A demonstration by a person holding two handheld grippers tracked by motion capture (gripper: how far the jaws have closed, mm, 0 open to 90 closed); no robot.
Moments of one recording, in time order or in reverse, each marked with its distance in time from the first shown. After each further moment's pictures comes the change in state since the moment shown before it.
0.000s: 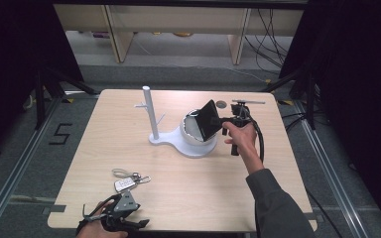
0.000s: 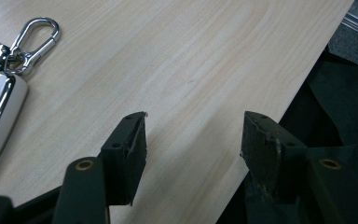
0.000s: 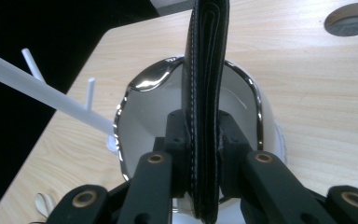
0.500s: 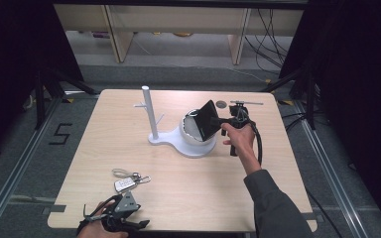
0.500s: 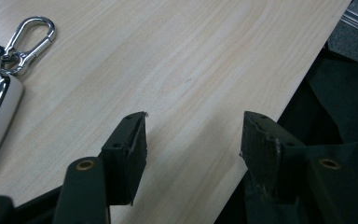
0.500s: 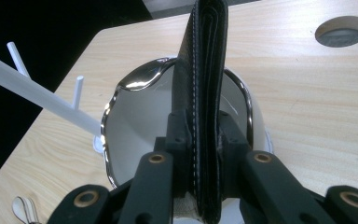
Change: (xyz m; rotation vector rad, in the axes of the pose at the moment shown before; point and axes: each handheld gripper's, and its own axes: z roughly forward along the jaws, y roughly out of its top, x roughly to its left) left arm -0.001 0.000 0.001 0.007 -0.001 0.008; right arm 0.003 -0.003 0.004 -0.018 -0.035 -0.034
